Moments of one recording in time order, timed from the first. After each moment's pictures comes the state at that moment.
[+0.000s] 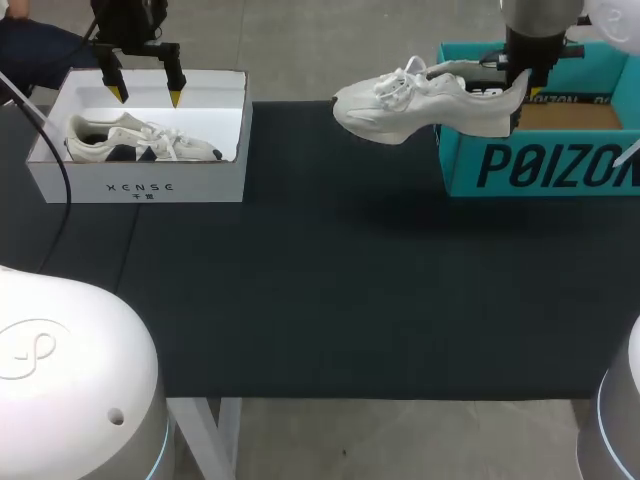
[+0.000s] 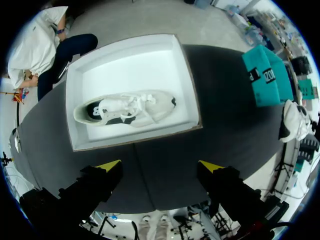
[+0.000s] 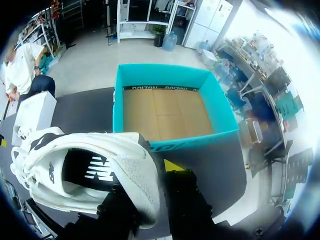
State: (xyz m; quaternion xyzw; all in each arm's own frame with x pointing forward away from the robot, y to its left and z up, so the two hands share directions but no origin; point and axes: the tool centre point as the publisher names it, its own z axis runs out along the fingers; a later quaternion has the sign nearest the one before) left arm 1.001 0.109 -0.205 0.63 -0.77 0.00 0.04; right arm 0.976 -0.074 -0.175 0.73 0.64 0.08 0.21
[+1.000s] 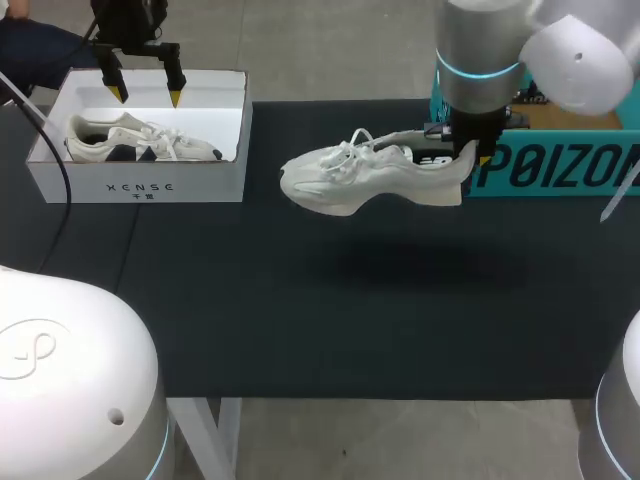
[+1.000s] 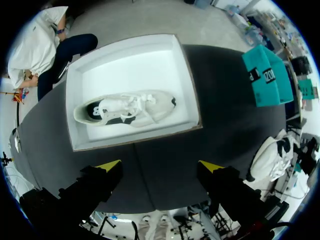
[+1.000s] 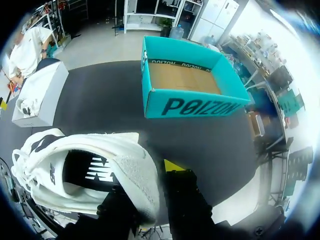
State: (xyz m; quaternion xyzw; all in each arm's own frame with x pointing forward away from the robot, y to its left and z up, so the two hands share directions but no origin) left arm 1.001 0.109 -0.205 0.63 -0.77 0.00 0.04; right arm 0.879 0.014 -0.235 0.73 0.65 0.06 0.18
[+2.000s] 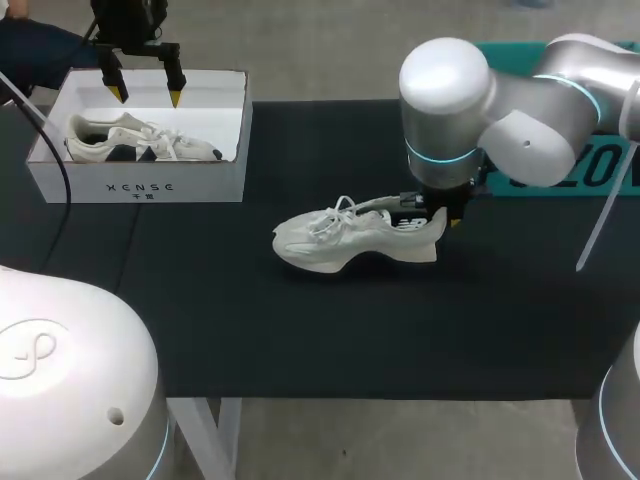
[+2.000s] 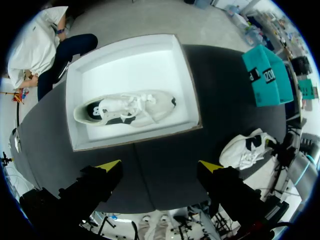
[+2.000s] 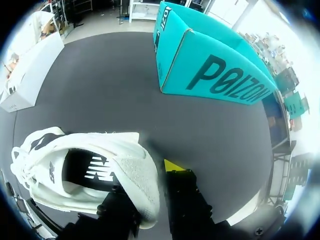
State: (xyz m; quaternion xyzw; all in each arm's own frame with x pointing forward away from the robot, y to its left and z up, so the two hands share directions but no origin) left arm 1.001 0.109 -0.205 0.63 -0.77 0.00 0.04; right arm 0.883 0.030 -0.362 0.72 0.67 0.04 0.16
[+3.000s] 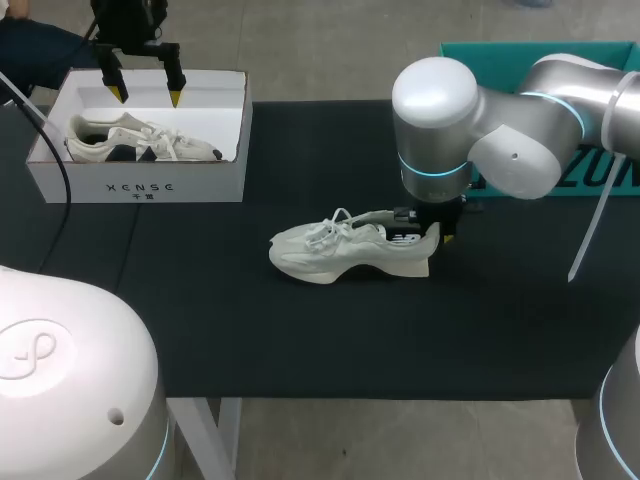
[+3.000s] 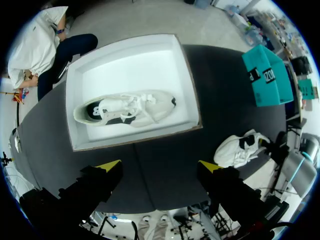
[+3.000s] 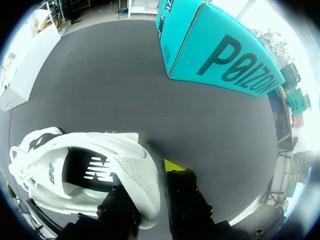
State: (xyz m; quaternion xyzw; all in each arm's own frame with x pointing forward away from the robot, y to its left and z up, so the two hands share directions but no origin) left arm 1.001 0.109 -0.205 0.63 -0.77 0.00 0.04; right arm 0.877 0.037 -0.398 0.73 0.67 0.02 0.14
